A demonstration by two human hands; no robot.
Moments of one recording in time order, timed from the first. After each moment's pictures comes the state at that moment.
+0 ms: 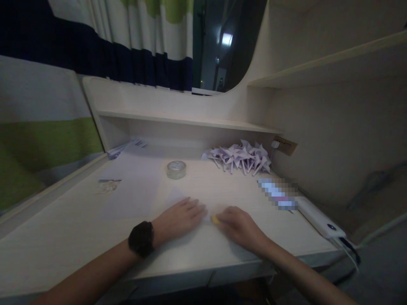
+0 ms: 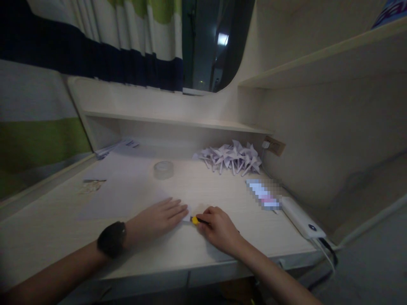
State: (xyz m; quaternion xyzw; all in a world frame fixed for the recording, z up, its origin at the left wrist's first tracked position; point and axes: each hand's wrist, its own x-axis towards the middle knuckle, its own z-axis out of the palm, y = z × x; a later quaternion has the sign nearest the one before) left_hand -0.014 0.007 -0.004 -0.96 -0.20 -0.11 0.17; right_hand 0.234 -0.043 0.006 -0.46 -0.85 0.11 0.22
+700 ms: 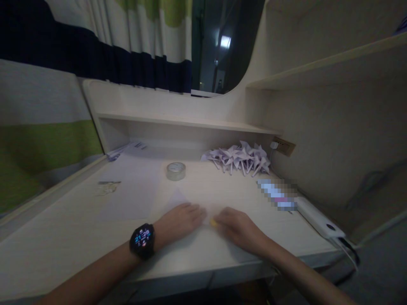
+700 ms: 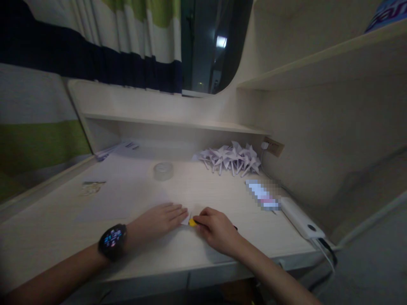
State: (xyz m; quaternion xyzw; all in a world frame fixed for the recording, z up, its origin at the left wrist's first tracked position) left_hand -0.012 0.010 -0.009 -0.96 -0.18 -0.12 0.16; right_hand 0.231 -0.043 0.014 -0.44 -0.88 0.11 0.17
